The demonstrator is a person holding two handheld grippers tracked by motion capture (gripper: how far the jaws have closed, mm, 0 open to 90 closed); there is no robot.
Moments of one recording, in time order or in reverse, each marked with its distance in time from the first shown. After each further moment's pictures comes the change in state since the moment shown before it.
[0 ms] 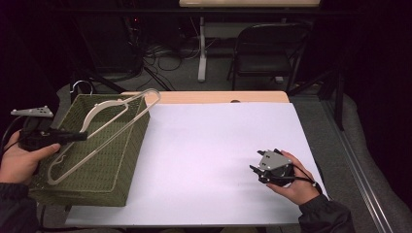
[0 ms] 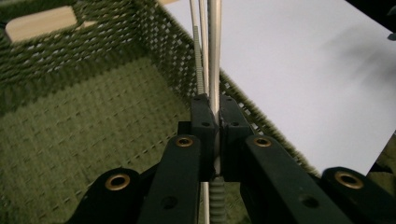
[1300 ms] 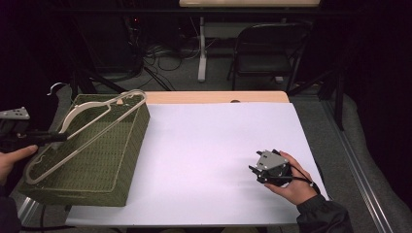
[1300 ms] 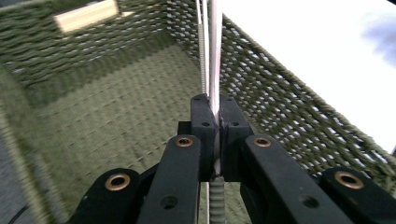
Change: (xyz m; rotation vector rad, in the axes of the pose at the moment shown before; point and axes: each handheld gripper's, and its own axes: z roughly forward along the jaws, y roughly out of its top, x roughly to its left) left arm 0.041 -0.021 -0.032 -0.006 0.033 0.046; right arm 0.003 0.000 0.007 0.027 0.002 0.005
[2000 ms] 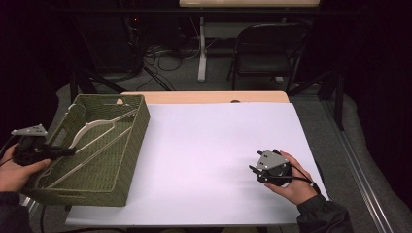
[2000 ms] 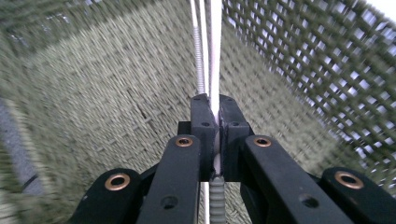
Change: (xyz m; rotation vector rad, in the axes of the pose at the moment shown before) left arm 0.010 -0.047 0.050 0.121 0.044 0.009; right arm -0.001 -0.001 0.000 0.007 -0.001 0.004
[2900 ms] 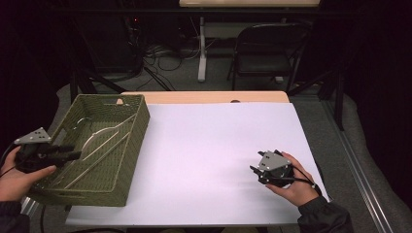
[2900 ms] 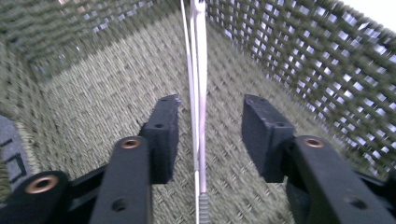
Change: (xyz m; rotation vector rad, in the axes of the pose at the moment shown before) left arm -0.039 0.004 -0.014 -0.104 0.109 0.076; right arm 0.001 -0.001 -0.006 -0.009 -0.010 0.013
